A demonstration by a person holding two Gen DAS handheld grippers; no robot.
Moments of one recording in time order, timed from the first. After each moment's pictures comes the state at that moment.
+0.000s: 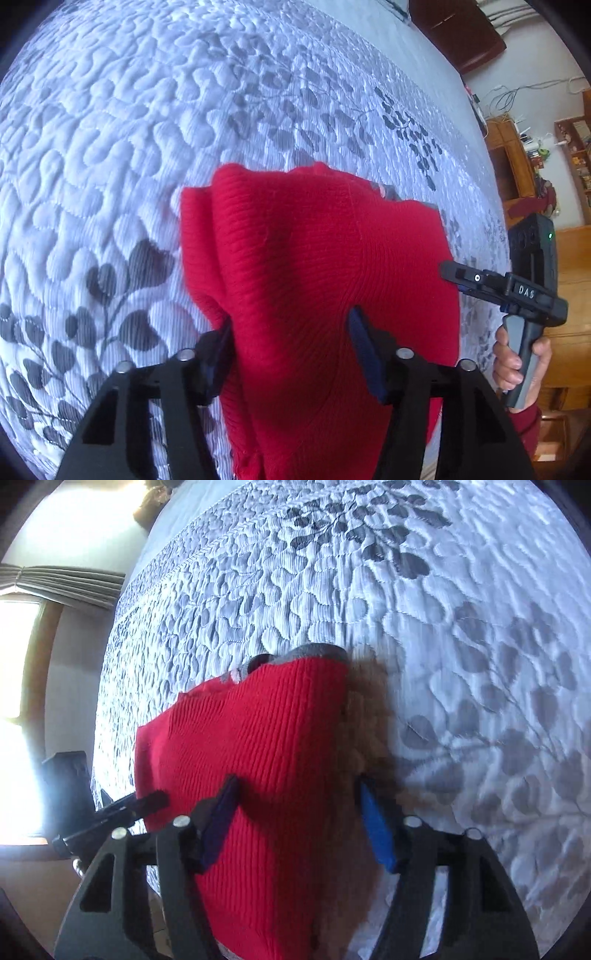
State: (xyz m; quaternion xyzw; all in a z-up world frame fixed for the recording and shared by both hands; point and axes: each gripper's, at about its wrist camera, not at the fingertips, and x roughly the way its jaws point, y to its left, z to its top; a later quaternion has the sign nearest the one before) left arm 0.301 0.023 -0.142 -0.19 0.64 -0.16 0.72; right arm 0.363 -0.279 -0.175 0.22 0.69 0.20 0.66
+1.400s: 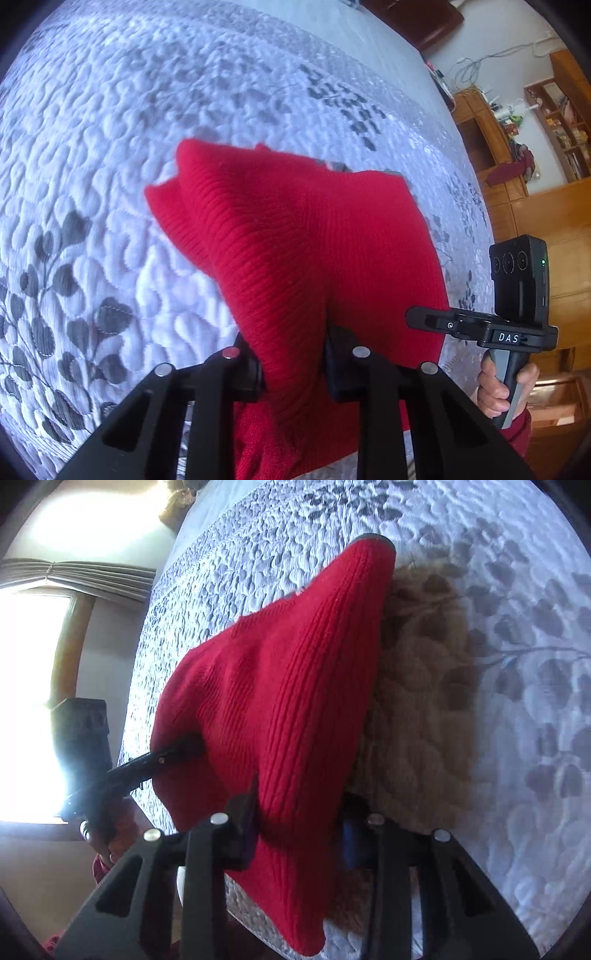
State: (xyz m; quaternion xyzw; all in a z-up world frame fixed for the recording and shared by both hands) left arm 0.260 -0.039 -0.105 -0.17 0.62 -0.23 0.73; right arm 0.265 -0.291 -0.143 0.26 0.67 0.24 0.66
